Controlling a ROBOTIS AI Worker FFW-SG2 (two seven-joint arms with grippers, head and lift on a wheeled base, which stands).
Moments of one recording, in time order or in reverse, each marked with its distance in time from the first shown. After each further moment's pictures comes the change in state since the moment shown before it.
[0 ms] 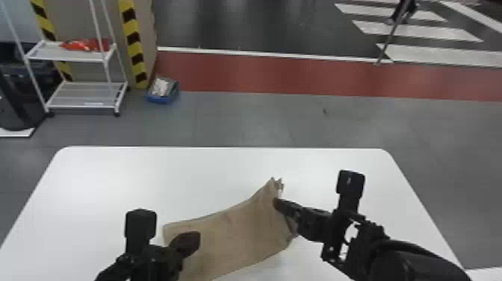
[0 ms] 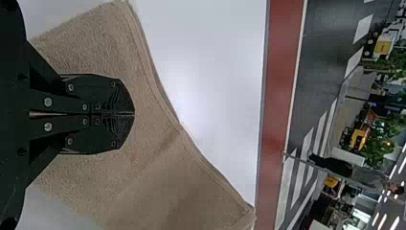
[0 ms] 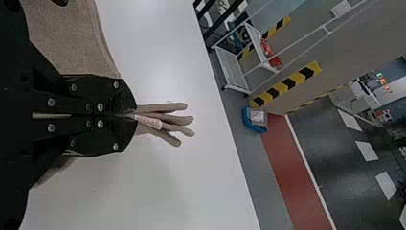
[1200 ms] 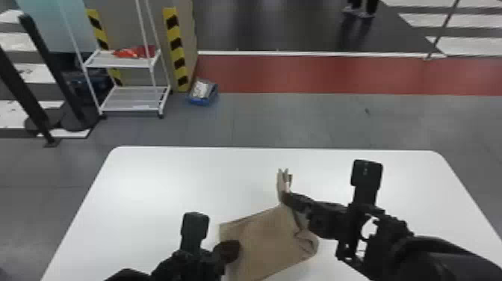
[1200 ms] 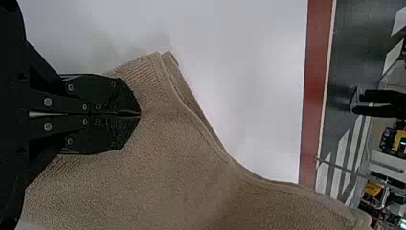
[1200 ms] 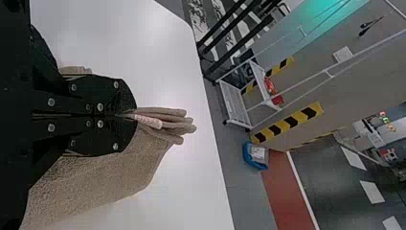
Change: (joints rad) left arm -0.085 -0.010 -0.070 0.194 -0.055 0.018 -0.003; right arm -0.017 0.003 0.145 -0.082 -0.057 0.046 -0.056
